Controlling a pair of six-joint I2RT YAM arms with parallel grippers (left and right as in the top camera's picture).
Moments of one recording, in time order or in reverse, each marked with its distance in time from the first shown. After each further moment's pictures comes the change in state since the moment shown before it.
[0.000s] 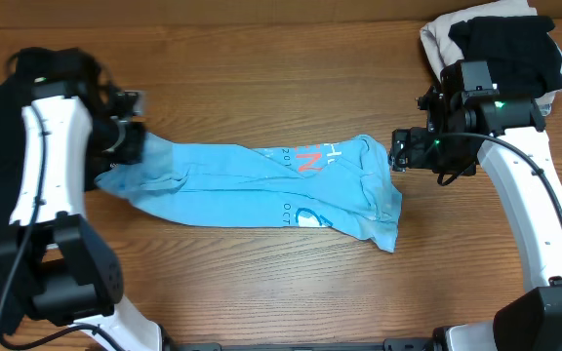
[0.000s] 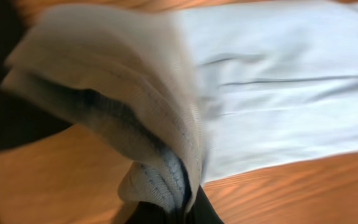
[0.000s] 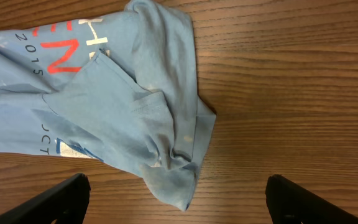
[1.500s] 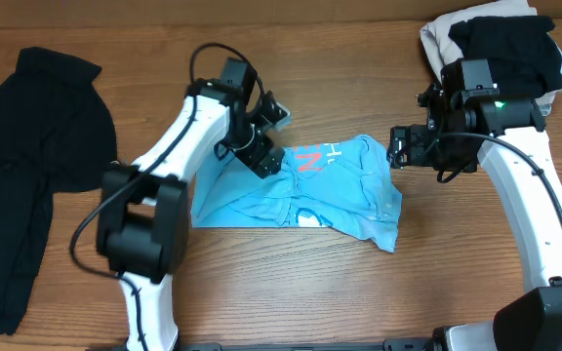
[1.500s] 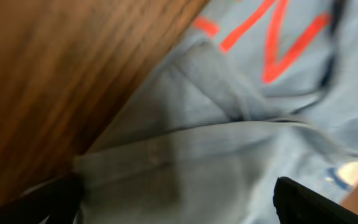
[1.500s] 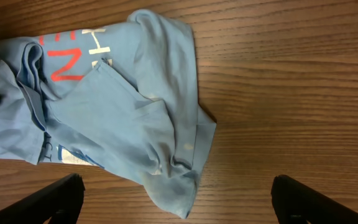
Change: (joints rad) left arm -0.485 0.266 -0.032 0.343 0.138 0.158; right arm 0.000 0.000 0.000 0.027 0.001 0.000
